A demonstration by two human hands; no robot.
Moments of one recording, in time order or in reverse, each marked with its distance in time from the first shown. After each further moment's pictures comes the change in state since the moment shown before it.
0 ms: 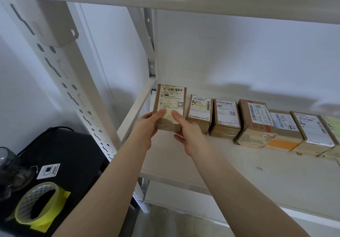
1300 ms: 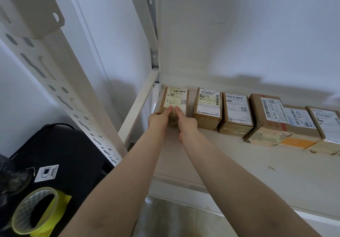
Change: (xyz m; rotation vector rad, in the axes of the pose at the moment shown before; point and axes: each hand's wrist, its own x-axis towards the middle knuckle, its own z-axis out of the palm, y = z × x) left_hand 0.076 -0.032 0.018 0.117 0.136 -0.117; right_hand 0.062 0.014 0.037 0.014 0.296 0.130
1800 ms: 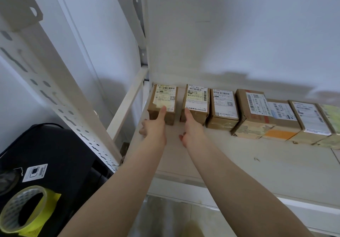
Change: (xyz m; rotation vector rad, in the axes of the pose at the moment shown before) left_hand -0.038 -0.019 0.020 0.137 0.240 -0.113; right_hand -0.024 -0.008 -0.051 0.102 0.072 0.132
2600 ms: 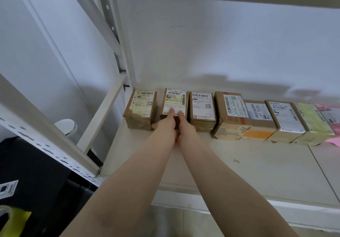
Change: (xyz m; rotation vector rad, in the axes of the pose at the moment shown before) left_hand 0.021 -0.007 0.121 -0.161 -0.186 -0.193; right_hand 0.026 -0.028 -0.038 0.215 -0.066 0.017
